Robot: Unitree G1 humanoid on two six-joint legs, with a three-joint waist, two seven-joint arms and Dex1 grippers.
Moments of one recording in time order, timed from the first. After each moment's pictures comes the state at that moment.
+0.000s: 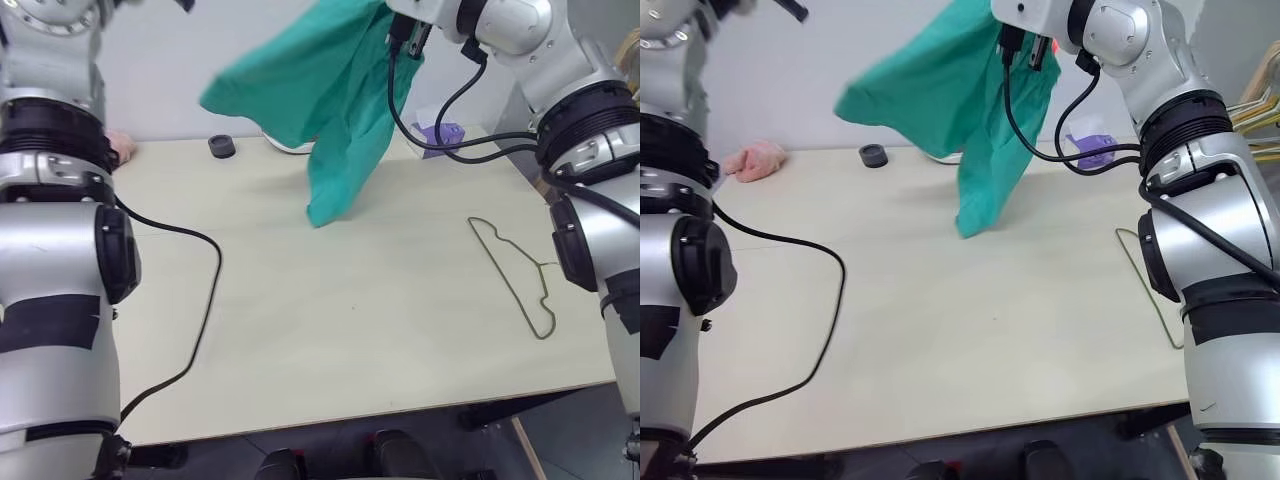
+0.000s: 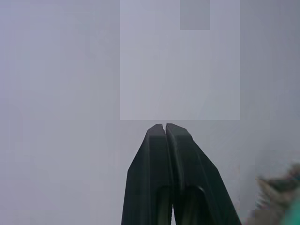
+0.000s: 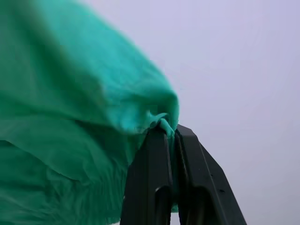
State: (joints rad) left arm -1.55 0.74 -0.06 0.94 0.11 -0.31 -0.61; right arm -1.71 -0.47 0.37 1.24 -0.39 -0.52 0.41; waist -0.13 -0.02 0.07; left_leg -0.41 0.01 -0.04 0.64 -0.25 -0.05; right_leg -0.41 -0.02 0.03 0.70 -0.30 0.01
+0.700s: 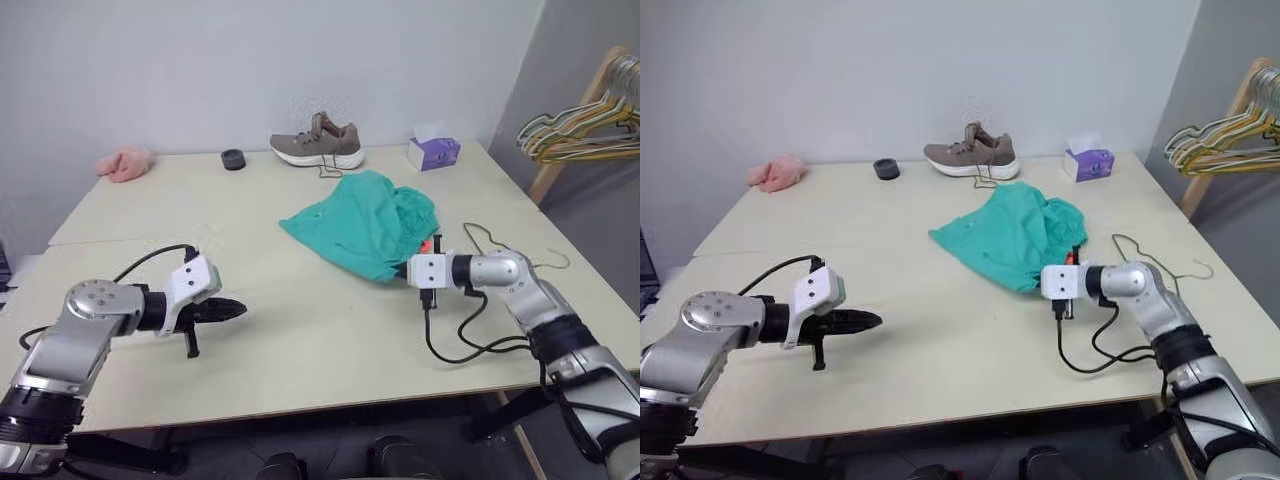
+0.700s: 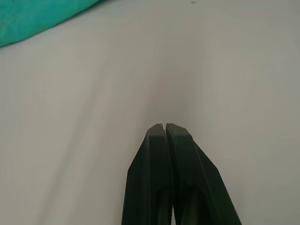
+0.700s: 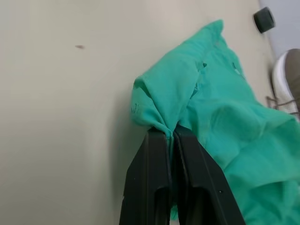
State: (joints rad) left arm -0.20 0.90 0.01 -0.04 -0.26 0.29 -1.13; right arm -0.62 -0.60 0.34 0.38 -0.19 -0.30 0.97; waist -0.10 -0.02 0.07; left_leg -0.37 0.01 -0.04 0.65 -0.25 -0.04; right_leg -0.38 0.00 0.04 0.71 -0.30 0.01
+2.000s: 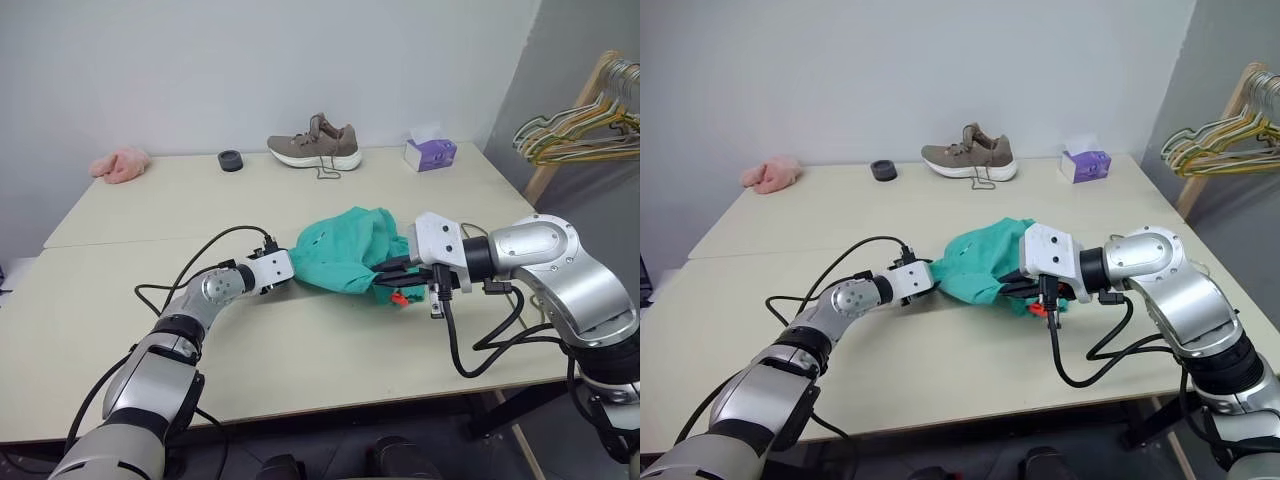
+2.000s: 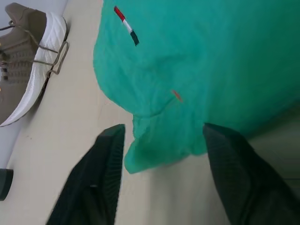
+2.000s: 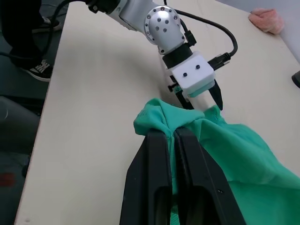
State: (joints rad) left arm -0.79 0.48 -0.30 1.18 0.39 -0.60 -0.44; right arm -0.64 -0.73 0.24 -0.43 0.32 0.62 1.15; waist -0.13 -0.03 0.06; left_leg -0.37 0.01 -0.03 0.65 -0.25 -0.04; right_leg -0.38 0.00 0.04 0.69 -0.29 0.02
